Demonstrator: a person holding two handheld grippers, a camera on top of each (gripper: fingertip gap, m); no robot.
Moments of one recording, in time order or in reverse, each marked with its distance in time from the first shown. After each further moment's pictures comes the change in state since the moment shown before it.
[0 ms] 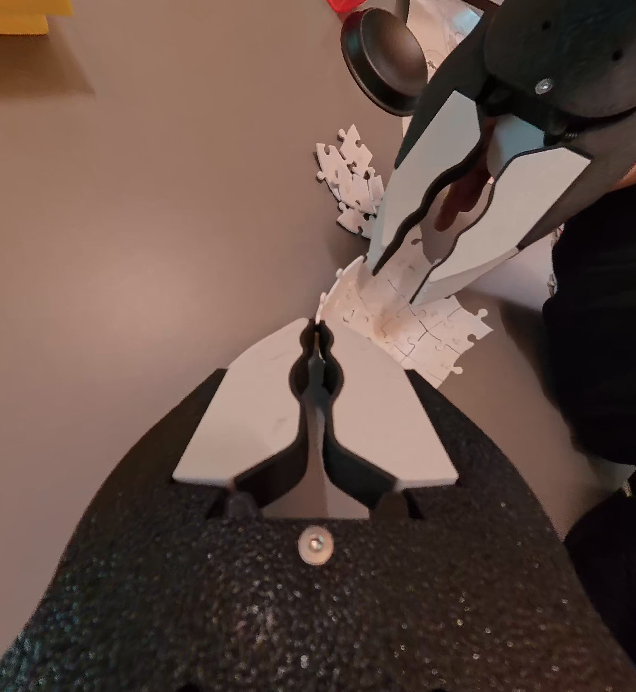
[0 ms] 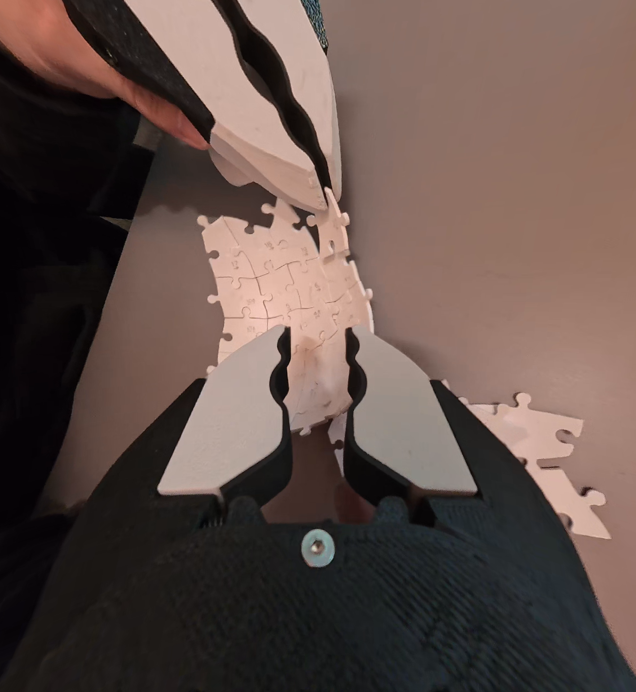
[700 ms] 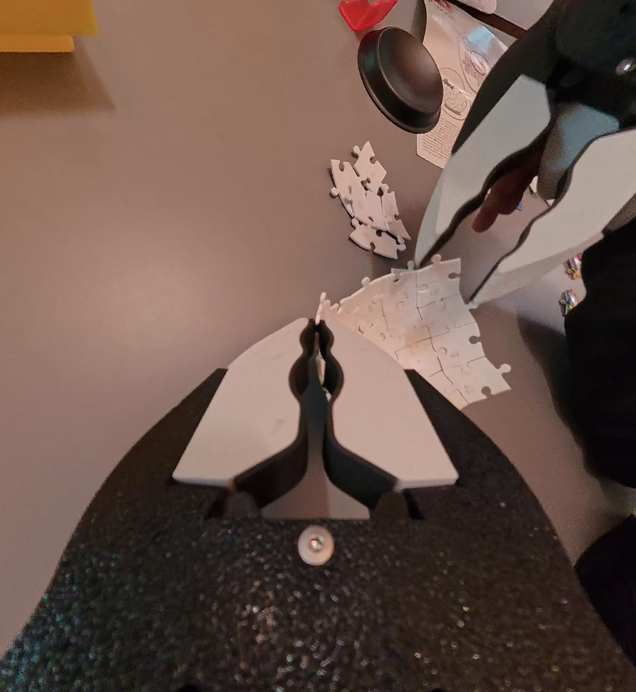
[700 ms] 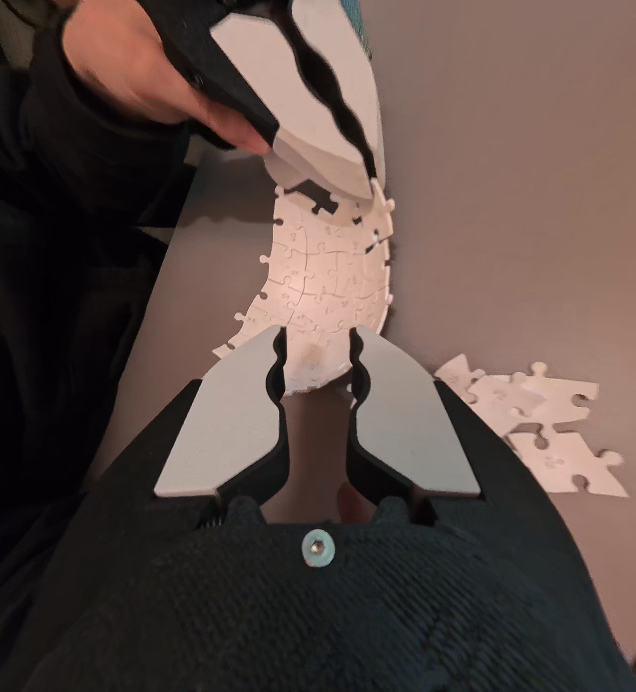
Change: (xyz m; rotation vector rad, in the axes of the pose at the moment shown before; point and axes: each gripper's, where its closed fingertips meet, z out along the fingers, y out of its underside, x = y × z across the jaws) left arm -0.006 -0.008 0.007 0.018 -0.029 -0.016; right arm -0.013 0.003 -0.021 0.052 -0.063 0.032
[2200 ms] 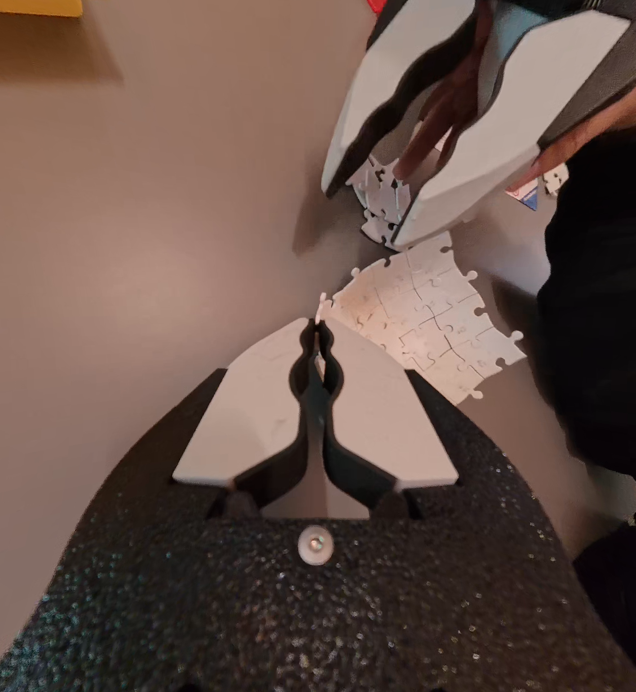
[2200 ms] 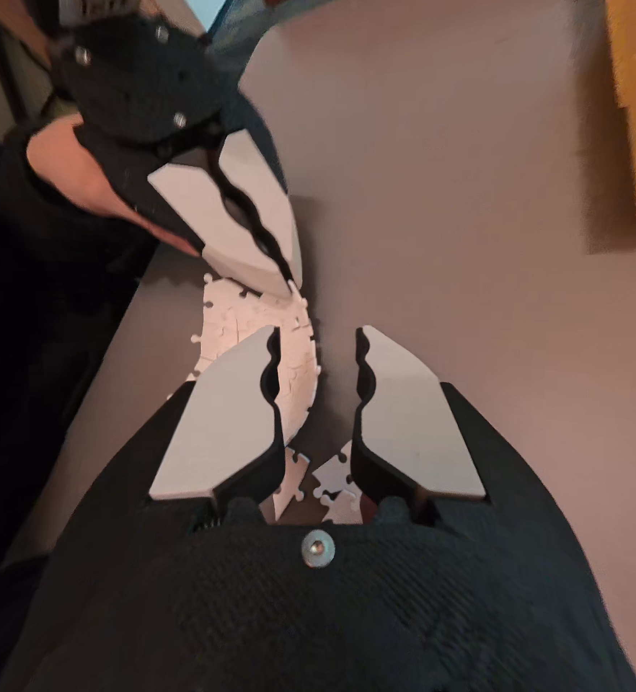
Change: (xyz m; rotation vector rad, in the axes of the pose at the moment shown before) left arm -0.003 0.006 0.002 -0.022 -0.023 -0.041; right arm 0.048 -0.047 0.007 0.110 0.010 -0.046
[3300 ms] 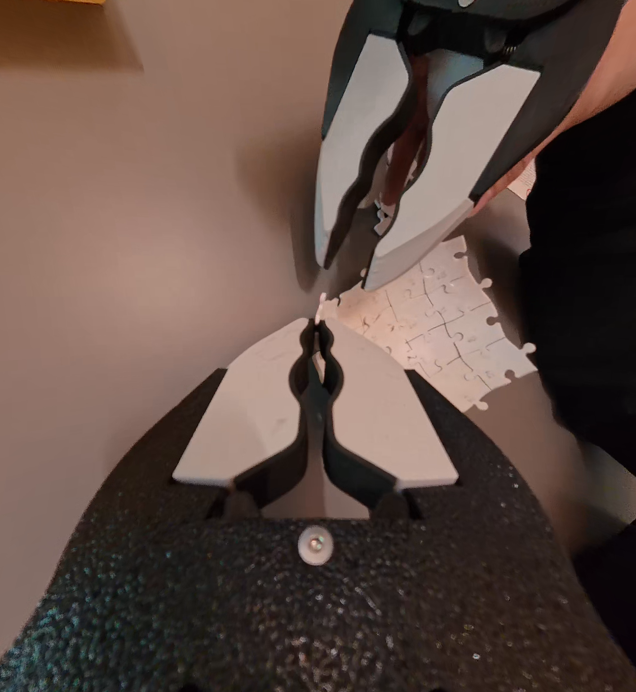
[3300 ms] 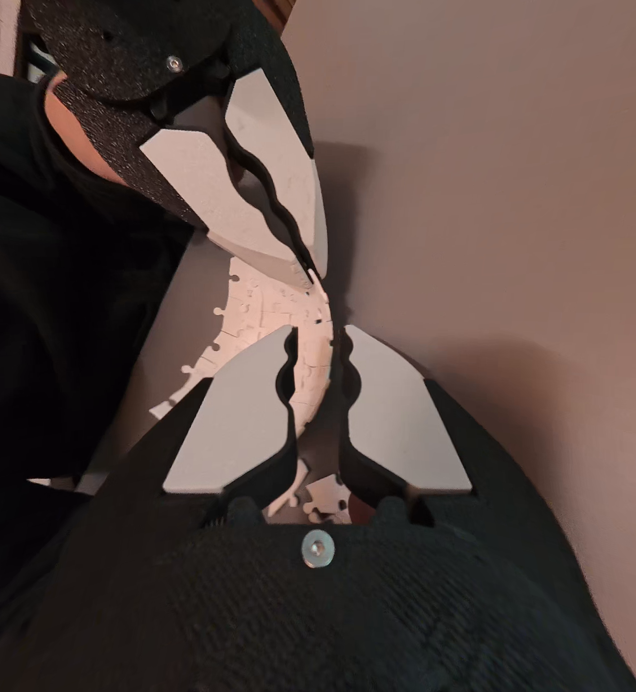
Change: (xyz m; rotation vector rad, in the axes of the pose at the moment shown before) left arm -0.005 0.000 0.000 -0.017 -0.030 -0.033; right arm -0.007 0.011 0.025 -0.189 -0.254 0.021
